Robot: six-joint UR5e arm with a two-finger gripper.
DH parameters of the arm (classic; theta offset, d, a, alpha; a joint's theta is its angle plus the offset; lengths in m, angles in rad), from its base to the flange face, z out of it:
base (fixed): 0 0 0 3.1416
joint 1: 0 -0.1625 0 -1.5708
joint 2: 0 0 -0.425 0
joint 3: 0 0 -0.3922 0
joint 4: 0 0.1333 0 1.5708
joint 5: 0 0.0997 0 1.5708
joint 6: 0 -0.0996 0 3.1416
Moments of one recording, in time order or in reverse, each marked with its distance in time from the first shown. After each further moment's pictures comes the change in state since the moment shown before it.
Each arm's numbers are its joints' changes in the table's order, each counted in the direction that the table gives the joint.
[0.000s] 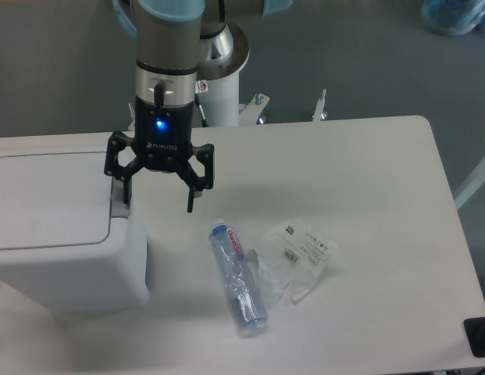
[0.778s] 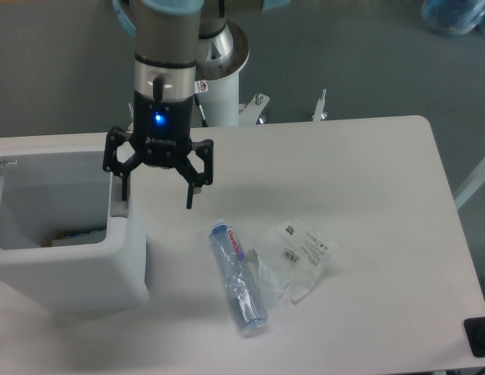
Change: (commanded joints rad) arm -0.012 0.032 0.075 -0.006 -0.002 0.003
